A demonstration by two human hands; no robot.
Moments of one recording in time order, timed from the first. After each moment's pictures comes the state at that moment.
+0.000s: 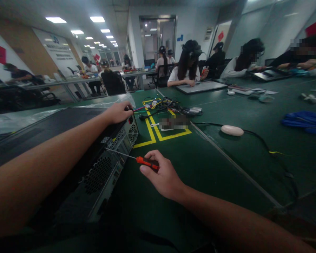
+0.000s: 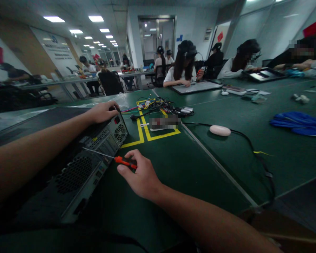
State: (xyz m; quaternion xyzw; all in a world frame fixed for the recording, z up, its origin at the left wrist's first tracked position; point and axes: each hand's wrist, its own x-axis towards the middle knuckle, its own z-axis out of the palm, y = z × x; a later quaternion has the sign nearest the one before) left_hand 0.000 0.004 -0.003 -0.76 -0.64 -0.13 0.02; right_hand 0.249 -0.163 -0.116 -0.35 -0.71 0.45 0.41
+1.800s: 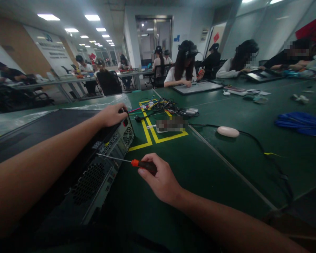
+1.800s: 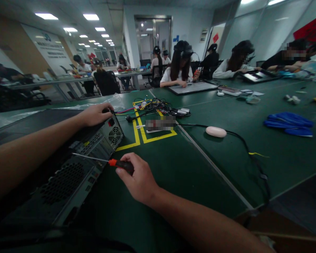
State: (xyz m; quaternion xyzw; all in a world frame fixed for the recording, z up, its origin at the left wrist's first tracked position) left_hand -0.003 0.008 -0.003 -0.76 -0.64 -0.10 0.02; right_hand 0.256 -0.160 -0.112 -0.35 -0.71 0.44 0.42
